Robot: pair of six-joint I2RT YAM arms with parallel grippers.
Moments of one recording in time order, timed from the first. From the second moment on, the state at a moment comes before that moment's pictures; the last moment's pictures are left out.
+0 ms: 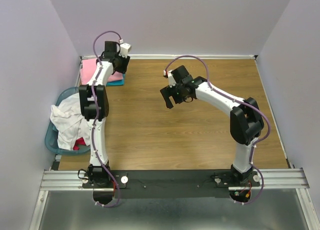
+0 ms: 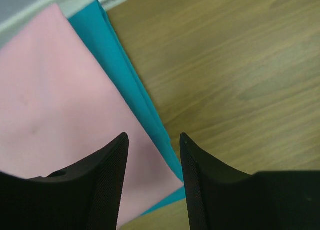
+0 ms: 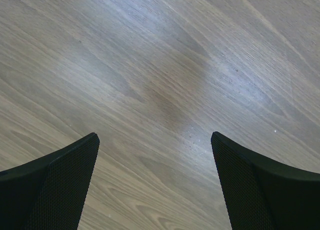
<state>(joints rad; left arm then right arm) -0.02 2.39 2.15 -0.49 0.21 0.32 0.63 1.92 1.55 -0.60 -0.05 0.02</state>
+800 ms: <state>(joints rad) -0.14 2.23 2.02 -0.64 -0.03 0.71 0.63 1.92 1.54 -0.60 -0.06 0.02</state>
